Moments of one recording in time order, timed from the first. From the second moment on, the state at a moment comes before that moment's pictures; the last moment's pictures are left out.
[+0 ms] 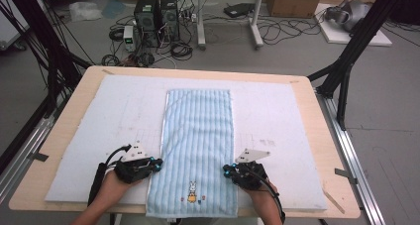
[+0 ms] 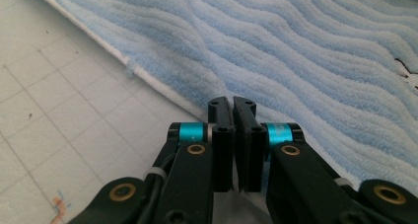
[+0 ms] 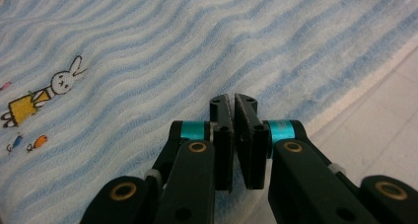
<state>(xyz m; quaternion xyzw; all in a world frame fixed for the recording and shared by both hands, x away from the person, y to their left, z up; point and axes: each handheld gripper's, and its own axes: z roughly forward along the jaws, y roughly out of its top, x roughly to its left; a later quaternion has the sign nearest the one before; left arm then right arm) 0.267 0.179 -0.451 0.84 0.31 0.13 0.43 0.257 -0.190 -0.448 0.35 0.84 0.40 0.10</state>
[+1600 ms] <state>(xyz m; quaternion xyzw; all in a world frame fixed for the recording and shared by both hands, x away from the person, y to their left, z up) 0.307 0.209 -0.428 0.75 0.39 0.16 0.51 0.276 -0.172 -0.426 0.32 0.83 0.44 0.13</state>
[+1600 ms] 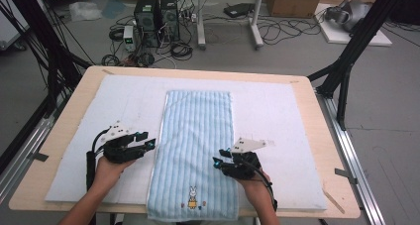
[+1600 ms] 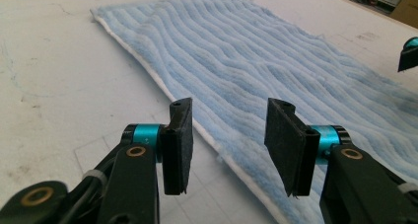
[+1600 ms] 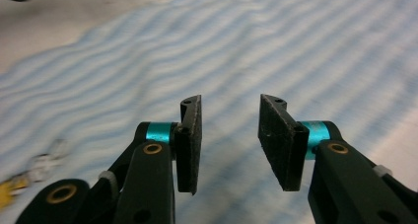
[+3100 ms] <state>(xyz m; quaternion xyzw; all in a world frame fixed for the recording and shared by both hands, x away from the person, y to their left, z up) 0.328 0.179 -0.449 0.81 0.39 0.15 0.41 0.311 -0.207 -0.442 0.39 0.84 0.37 0.12</state>
